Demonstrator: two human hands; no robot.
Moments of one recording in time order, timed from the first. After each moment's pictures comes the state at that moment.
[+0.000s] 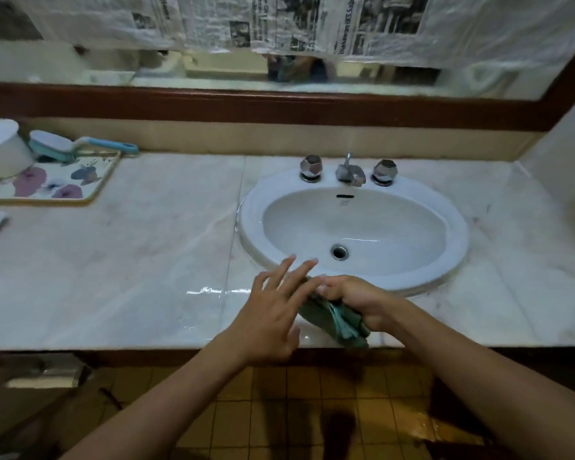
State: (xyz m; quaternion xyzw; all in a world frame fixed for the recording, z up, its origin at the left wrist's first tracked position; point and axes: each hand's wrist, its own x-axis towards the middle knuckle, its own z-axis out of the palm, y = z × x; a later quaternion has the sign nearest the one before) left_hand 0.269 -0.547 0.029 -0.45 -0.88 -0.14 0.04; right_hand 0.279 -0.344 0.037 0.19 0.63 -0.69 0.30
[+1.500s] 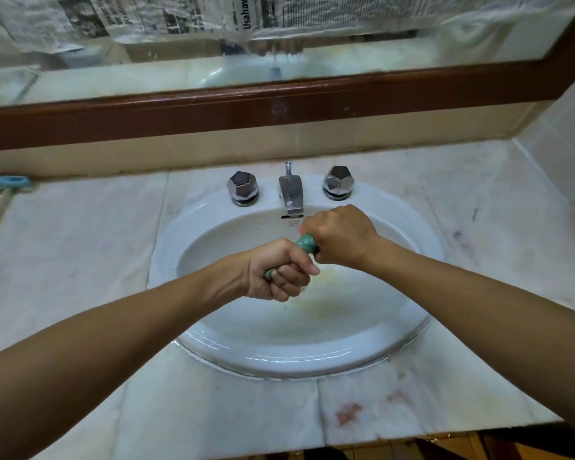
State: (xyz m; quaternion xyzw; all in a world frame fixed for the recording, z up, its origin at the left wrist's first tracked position) left_hand 0.069 -0.326 0.056 0.00 -0.51 -0.48 -0.72; right_hand 0.103 -0.163 0.059 -0.18 0.98 -0.01 -0.10
